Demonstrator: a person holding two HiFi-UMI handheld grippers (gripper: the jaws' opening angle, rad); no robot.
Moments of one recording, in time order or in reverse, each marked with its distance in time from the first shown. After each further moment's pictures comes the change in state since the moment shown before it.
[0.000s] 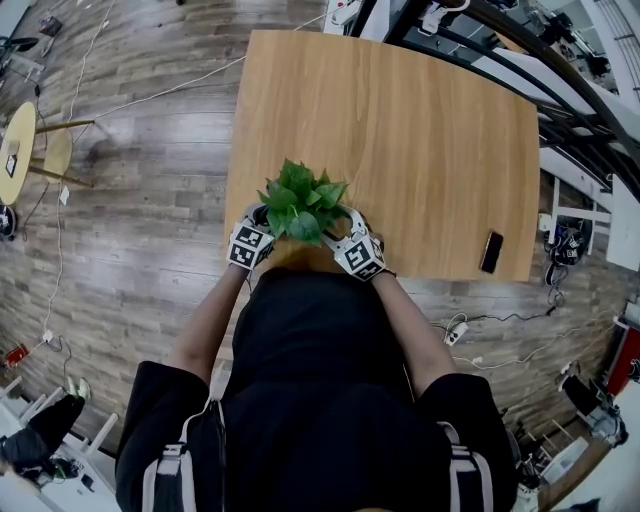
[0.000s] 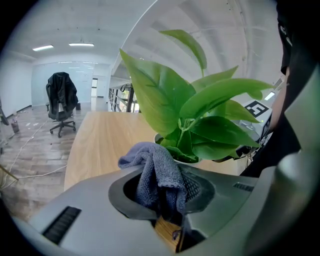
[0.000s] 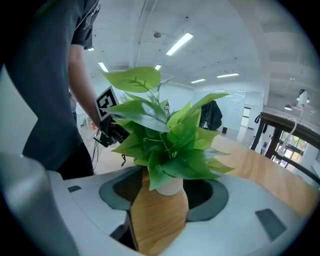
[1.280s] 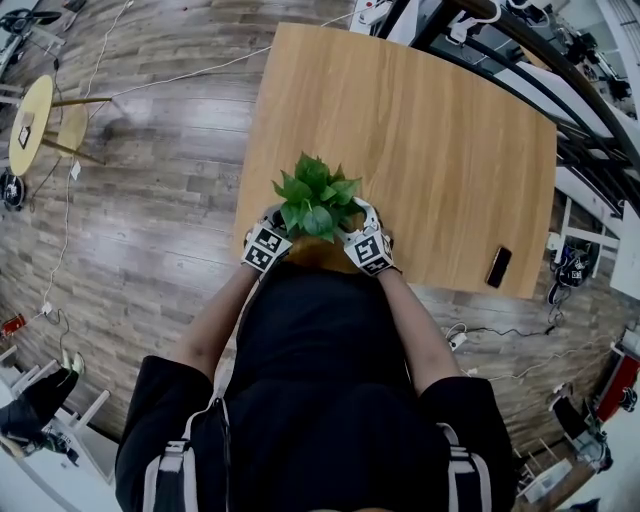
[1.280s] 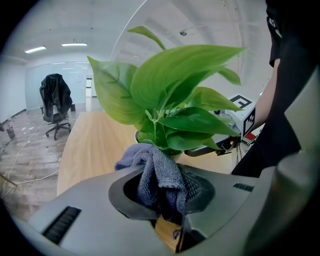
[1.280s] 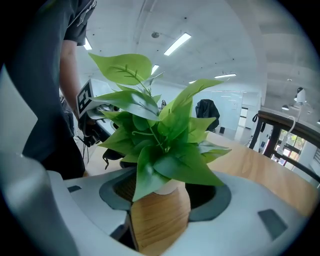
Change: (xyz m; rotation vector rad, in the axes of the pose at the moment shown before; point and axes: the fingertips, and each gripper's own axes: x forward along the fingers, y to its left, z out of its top) left arm 0.002 -0.033 -0.004 0.055 0.025 -0.034; right arm 0.011 -0.023 -0.003 0.007 0.000 -0.036
